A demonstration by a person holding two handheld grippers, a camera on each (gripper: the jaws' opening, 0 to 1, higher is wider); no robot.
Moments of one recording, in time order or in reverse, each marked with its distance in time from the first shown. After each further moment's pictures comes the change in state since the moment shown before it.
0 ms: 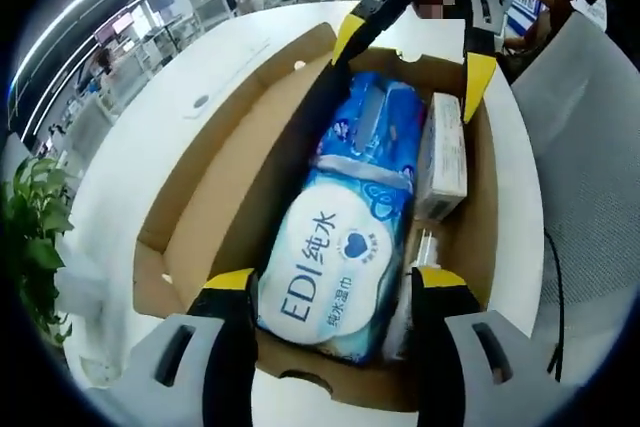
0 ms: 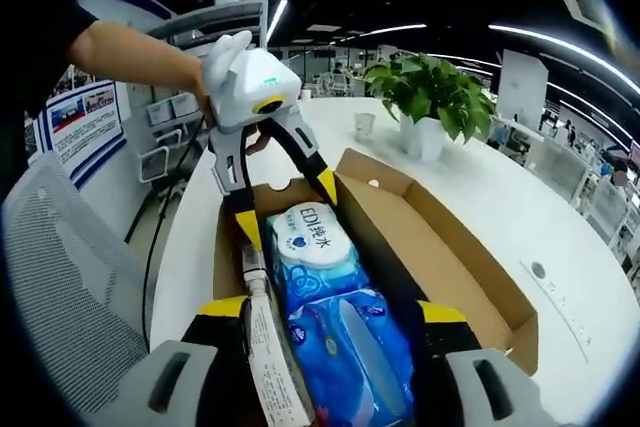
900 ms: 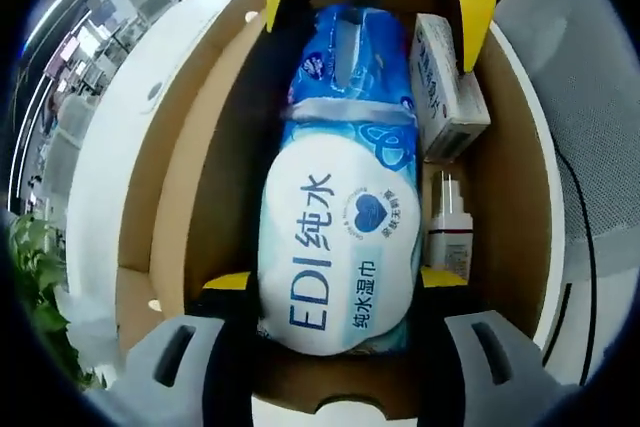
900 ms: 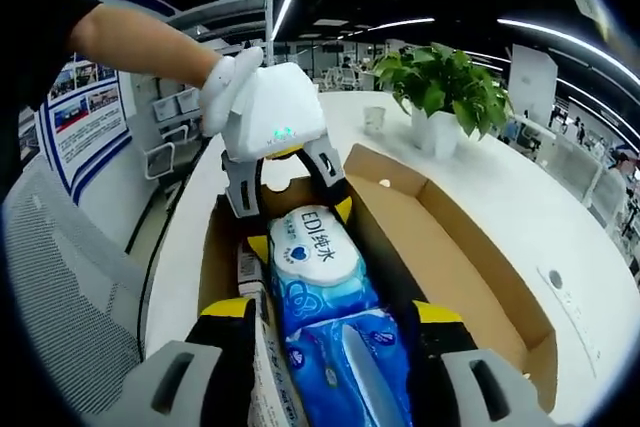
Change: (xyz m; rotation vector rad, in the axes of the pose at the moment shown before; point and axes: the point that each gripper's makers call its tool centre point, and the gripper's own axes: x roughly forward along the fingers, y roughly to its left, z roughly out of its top) left arm 0.031 0.003 -0.028 0.211 0.182 -0.091; right arm 0.033 0.001 0.007 -0.010 0.029 0.049
